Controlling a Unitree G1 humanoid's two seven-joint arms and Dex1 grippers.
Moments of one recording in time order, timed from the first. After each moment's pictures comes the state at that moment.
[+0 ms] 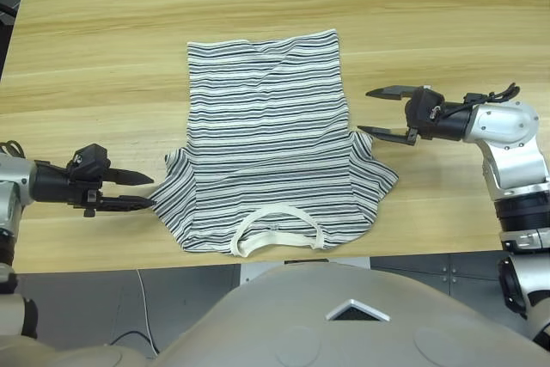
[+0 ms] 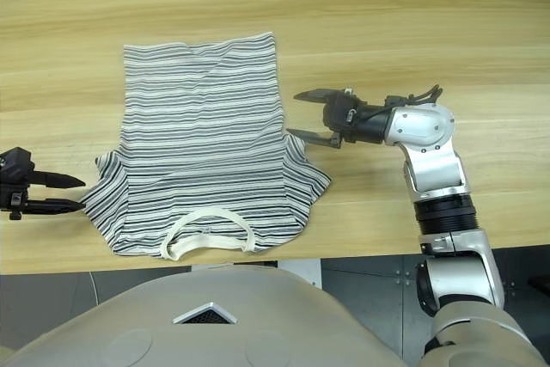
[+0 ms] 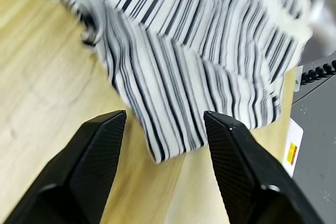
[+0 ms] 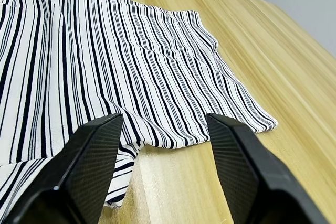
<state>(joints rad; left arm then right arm) -0.05 1.12 -0.21 0.73 -0.37 -0.09 -1.61 -0.20 -0.60 0.20 0.14 0.13 -0.19 1.09</state>
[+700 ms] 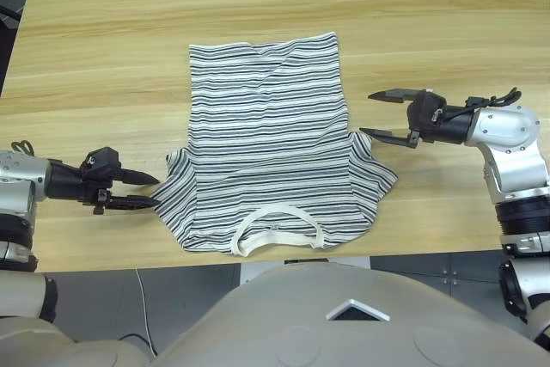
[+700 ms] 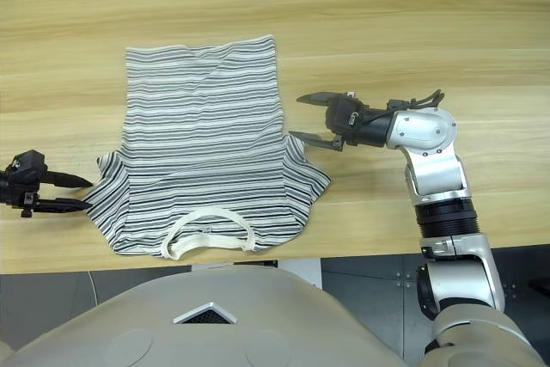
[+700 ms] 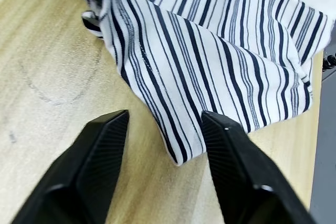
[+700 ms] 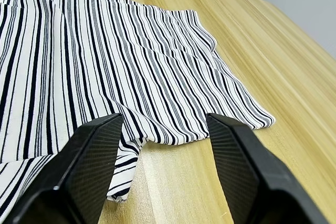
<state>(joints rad) -0.16 1.06 -0.32 0.88 -0.35 -0.22 -1.61 -0.18 -0.60 0.18 0.14 0.13 -0.19 1.09</state>
